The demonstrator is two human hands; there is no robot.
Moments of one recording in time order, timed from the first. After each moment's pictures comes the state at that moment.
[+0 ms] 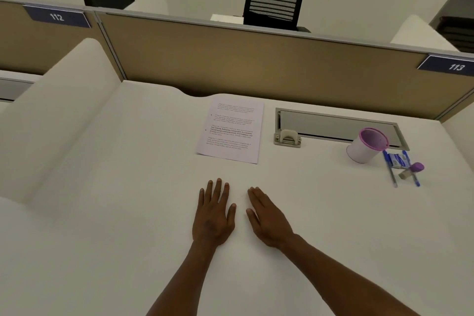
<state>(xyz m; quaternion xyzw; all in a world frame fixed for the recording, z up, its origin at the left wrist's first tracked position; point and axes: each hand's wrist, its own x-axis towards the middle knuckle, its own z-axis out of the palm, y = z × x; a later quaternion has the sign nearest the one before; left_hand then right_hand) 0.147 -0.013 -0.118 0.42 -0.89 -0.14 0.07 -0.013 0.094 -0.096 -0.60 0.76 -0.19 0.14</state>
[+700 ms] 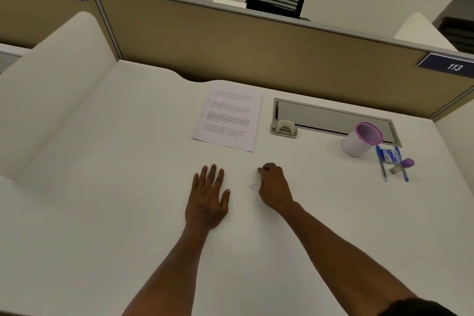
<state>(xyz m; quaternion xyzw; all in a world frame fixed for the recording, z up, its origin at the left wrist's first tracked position) 0.146 -0.013 -0.120 0.43 -0.89 -0.14 0.11 -0.057 0.062 -0.061 -0.52 0.82 -0.16 0.17</state>
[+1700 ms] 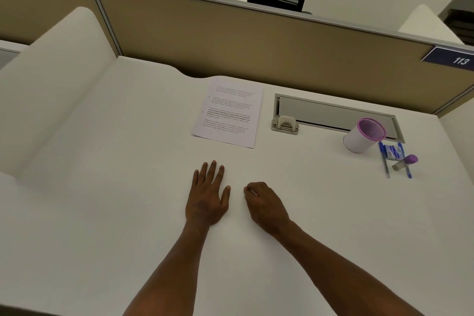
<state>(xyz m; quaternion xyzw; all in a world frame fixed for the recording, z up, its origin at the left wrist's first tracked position) 0.147 -0.013 -0.124 0.43 -0.88 -0.15 0.11 -0.016 0.101 -0.087 -0.69 0.71 -0.14 0.00</state>
